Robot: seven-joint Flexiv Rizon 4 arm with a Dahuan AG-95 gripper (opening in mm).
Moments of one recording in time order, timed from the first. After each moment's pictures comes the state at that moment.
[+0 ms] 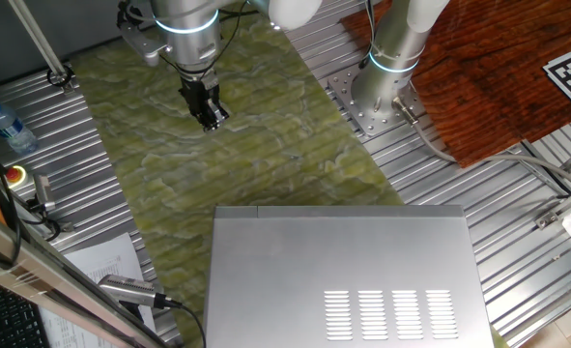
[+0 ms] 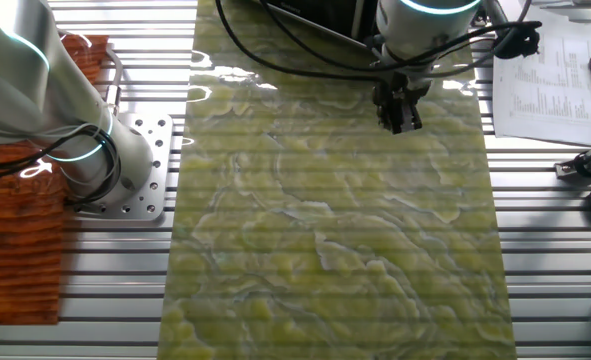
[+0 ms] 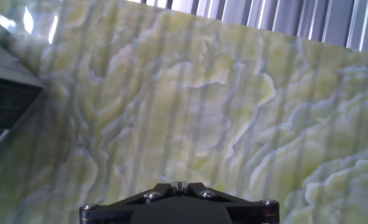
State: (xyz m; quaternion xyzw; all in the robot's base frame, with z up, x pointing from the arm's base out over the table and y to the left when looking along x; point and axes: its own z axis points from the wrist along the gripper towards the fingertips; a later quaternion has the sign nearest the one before) arm 0.507 0.007 0.177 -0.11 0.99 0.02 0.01
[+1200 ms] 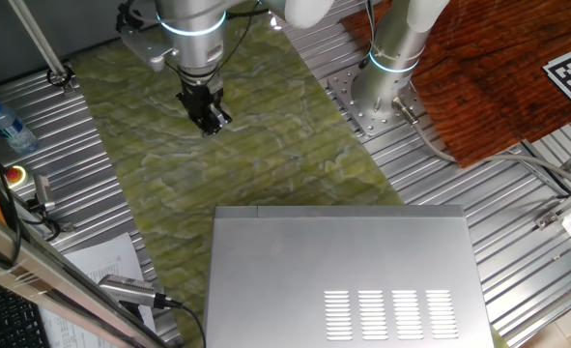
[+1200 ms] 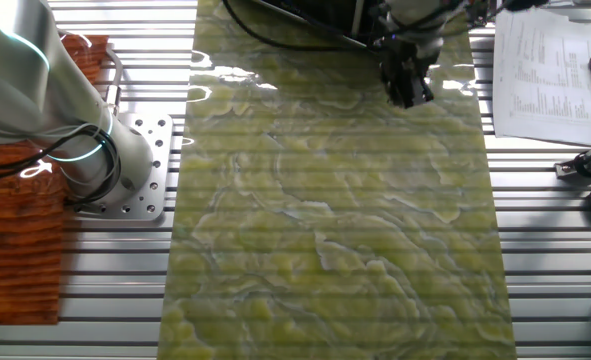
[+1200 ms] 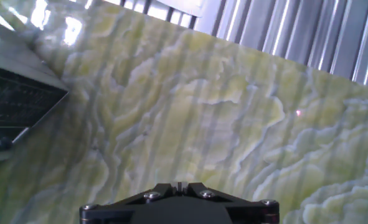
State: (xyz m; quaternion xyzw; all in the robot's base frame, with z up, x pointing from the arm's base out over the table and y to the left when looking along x) arm 0.517 0.034 0.198 -0.17 0.98 0.00 0.03
